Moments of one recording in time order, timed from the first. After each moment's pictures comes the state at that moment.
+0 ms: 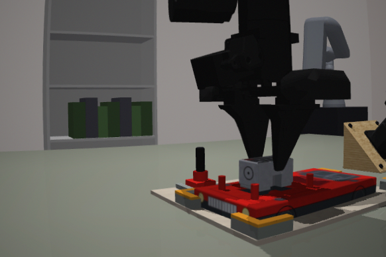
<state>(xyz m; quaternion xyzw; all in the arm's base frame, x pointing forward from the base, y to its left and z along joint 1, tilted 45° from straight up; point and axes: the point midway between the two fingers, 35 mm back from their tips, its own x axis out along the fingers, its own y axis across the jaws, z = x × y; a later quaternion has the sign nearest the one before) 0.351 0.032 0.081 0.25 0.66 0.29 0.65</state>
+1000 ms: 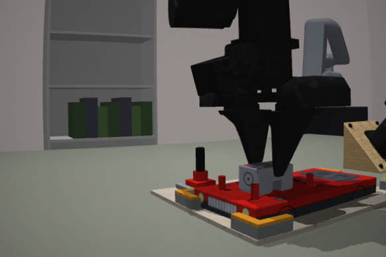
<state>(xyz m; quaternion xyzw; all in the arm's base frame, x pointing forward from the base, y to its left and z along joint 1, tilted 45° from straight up) 0.350 0.036 0.076 0.25 0.66 0.29 0.65</state>
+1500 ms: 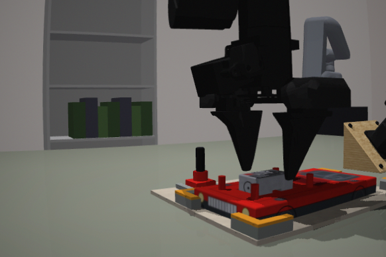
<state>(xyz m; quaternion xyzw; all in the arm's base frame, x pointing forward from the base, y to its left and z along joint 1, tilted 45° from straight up) 0.350 0.037 0.076 0.25 0.66 0.29 0.65</state>
